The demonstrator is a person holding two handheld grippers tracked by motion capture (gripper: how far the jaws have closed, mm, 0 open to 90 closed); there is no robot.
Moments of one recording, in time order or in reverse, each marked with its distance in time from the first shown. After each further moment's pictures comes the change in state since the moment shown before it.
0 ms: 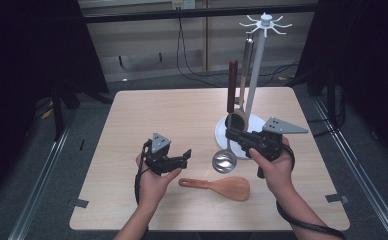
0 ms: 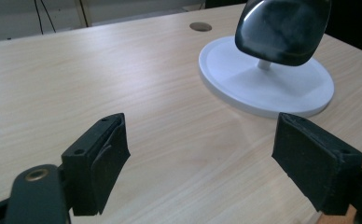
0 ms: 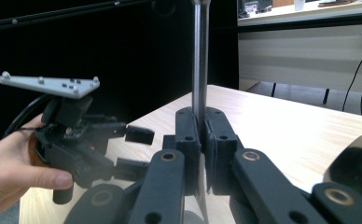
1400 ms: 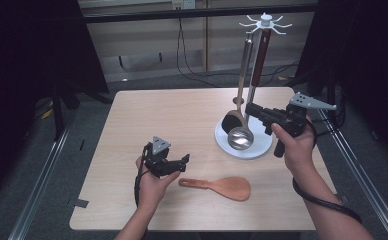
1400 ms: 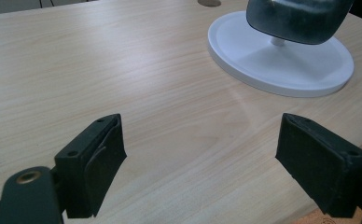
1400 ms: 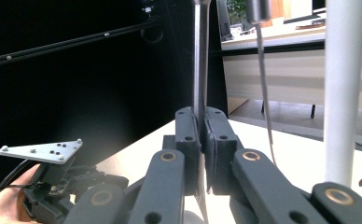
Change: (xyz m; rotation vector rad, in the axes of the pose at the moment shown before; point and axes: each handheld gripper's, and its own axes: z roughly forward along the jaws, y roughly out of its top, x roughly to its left) left arm 0.004 -0.011 0.006 0.064 0.017 0.003; right arm -0.048 0.045 -0.023 -0.073 -0.024 0.040
